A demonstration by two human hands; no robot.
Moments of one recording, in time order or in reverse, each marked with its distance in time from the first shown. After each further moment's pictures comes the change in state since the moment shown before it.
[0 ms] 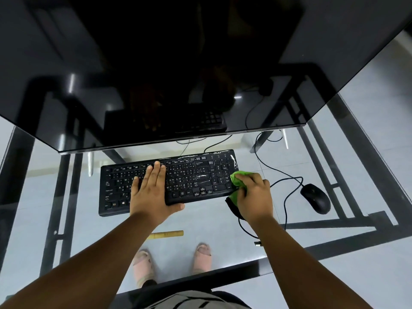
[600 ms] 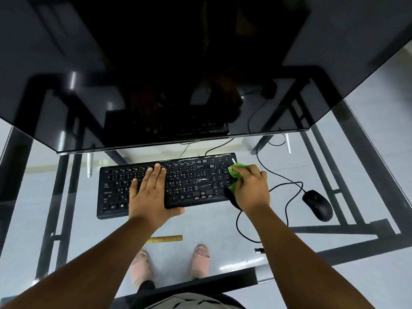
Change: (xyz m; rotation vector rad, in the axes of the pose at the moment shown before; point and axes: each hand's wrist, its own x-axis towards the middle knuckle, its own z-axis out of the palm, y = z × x) left_hand 0.001 0.003 -0.006 0.007 0.004 -0.022; right_hand 0.037 -0.013 0.003 -0.055 -0.057 0.003
